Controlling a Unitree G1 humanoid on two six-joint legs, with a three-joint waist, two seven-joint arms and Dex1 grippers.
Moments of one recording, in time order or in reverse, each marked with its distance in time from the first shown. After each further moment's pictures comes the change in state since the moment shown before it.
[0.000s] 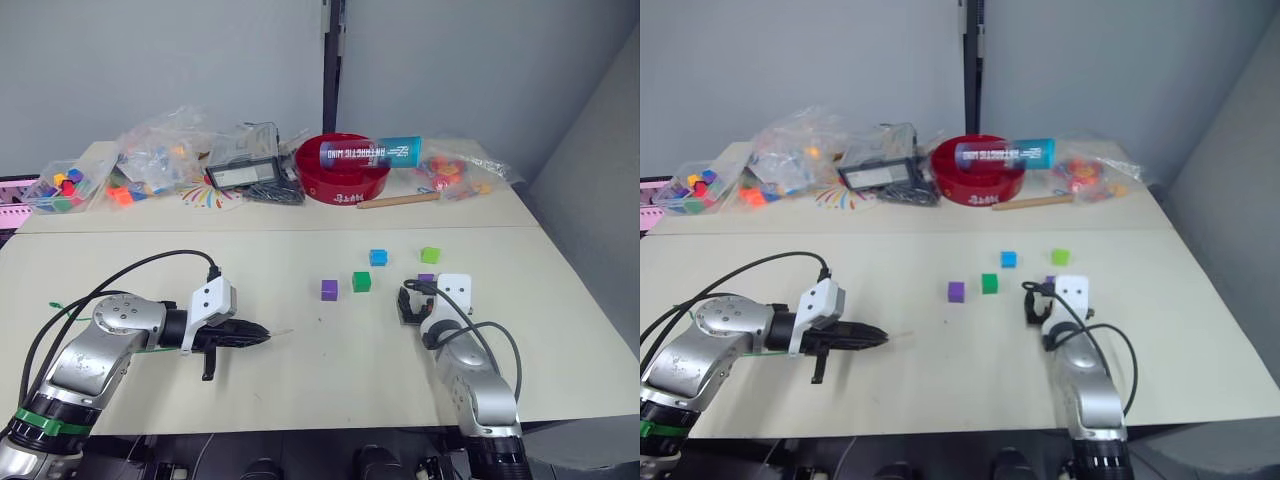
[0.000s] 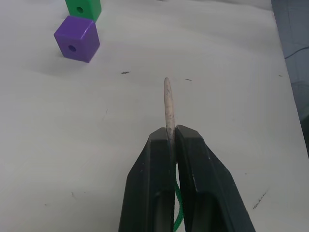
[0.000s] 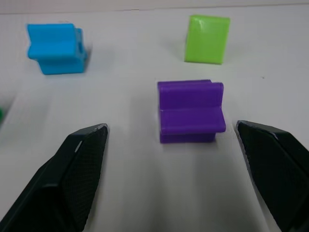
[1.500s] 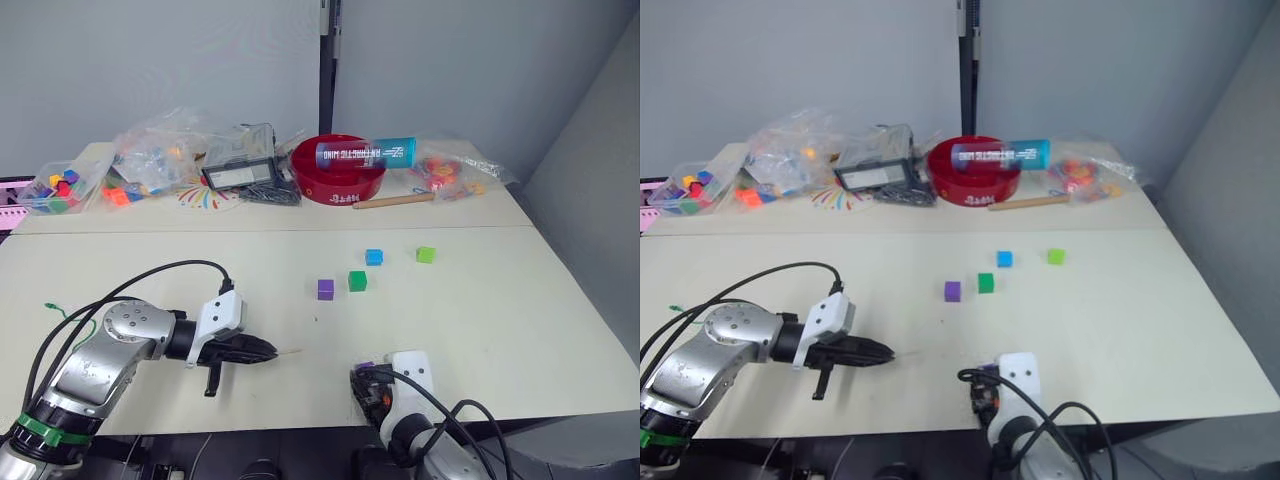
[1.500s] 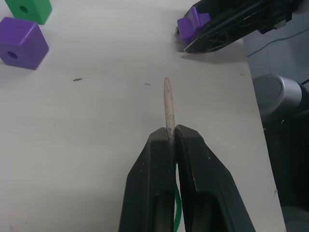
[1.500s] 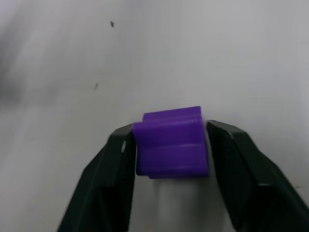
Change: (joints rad) left arm 0.037 0.011 -0.039 -0.082 -0.002 0.037 -0.035; right arm 0.633 0.077 0.434 -0.809 0.126 0.453 -0.022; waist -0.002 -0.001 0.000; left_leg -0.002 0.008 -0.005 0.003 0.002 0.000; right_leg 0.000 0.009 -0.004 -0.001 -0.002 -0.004
